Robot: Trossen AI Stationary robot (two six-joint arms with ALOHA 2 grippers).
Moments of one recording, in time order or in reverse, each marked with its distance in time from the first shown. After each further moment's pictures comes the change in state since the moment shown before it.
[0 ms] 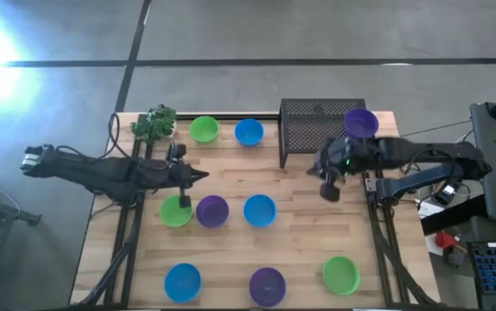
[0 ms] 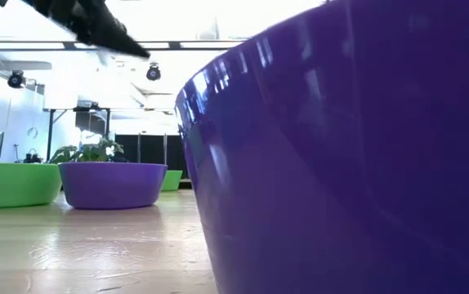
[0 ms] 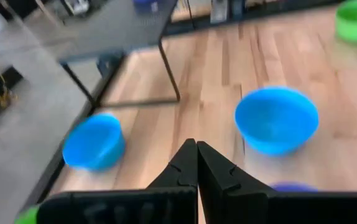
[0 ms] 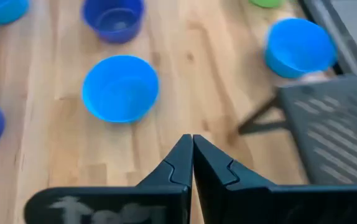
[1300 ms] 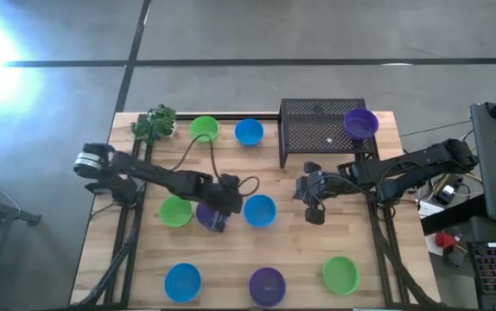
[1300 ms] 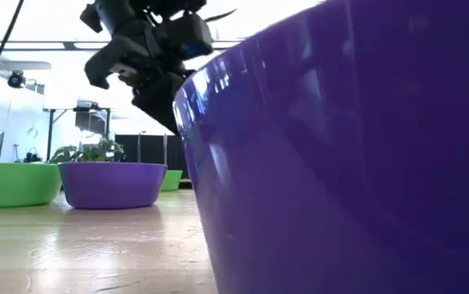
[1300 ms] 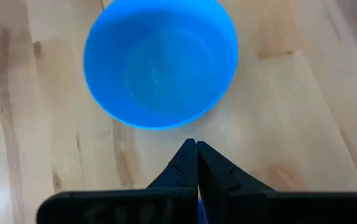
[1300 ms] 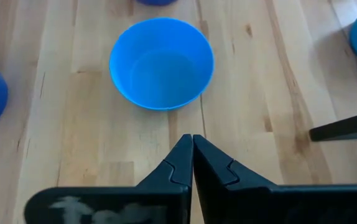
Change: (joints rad) left arm 0.003 0.774 0.364 -0.121 0.374 0.076; right arm 0.147 0.170 -0.173 0.268 0.007 0.068
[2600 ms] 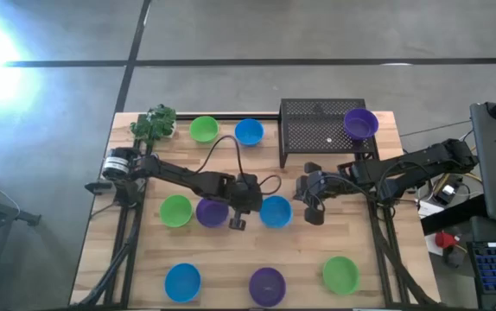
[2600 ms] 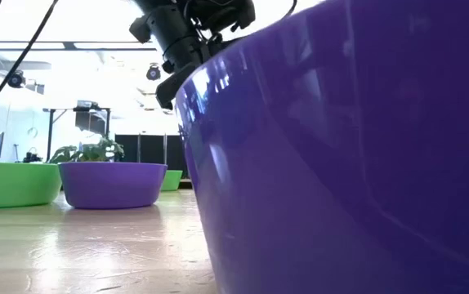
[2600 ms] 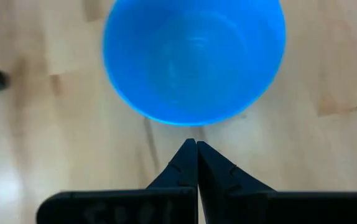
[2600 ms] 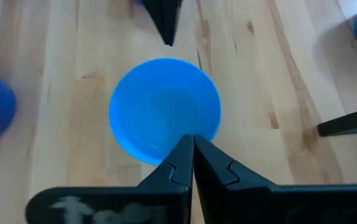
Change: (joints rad) left arm 0.032 0.234 0.231 -0.004 -0.054 0.015; right arm 0.000 0.001 0.000 0.007 -0.012 0.058
